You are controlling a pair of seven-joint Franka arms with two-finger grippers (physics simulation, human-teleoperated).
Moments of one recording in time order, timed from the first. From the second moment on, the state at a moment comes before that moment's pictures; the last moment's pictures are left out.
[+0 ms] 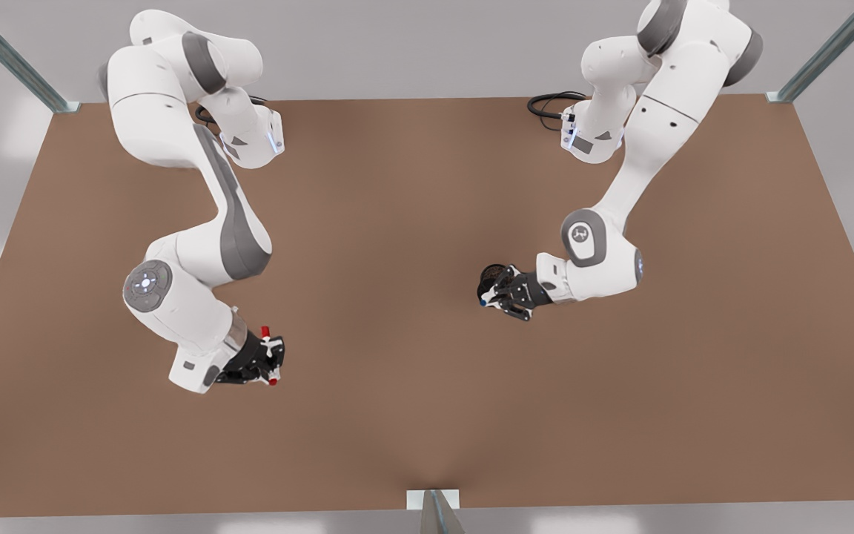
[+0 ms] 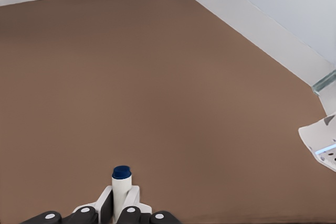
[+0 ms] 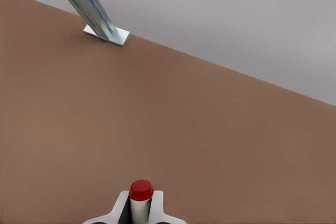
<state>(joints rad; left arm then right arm) 0.08 0.49 -0.53 -1.95 -1.04 2.43 1.42 0.15 0.62 0.17 -1.17 0.06 2.02 -0.14</state>
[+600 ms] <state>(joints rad) 0.20 0.26 -0.42 -1.92 -0.95 2.10 1.76 0.23 0.62 0.17 -1.17 0.06 2.03 0.11</state>
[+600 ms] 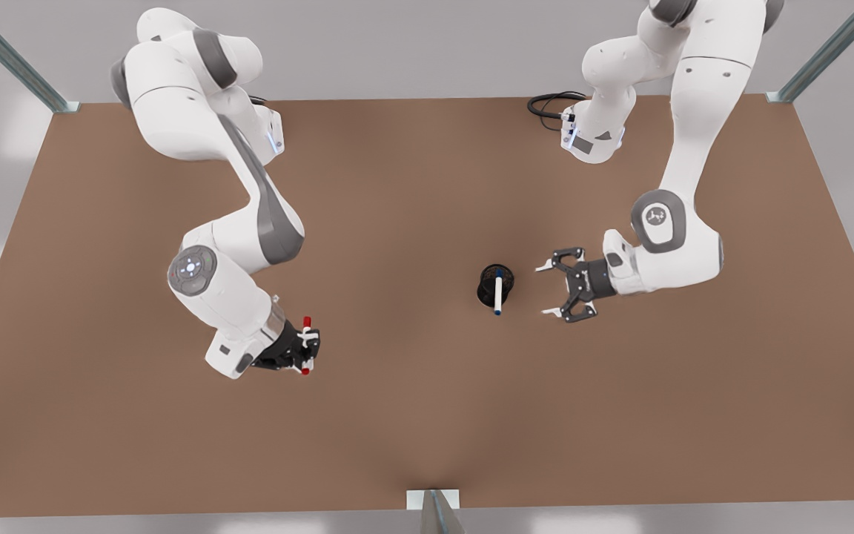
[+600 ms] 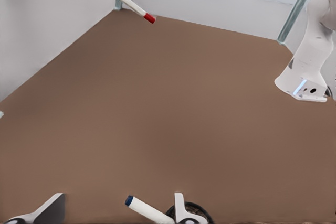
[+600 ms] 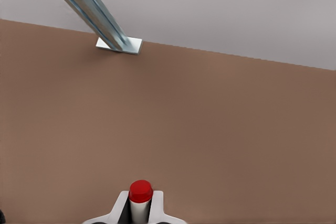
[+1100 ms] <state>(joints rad) 0.18 0.19 -0.33 -1.43 0.05 1.62 0.87 0.51 0.60 0.17 -1.17 -0.12 2.17 0.35</state>
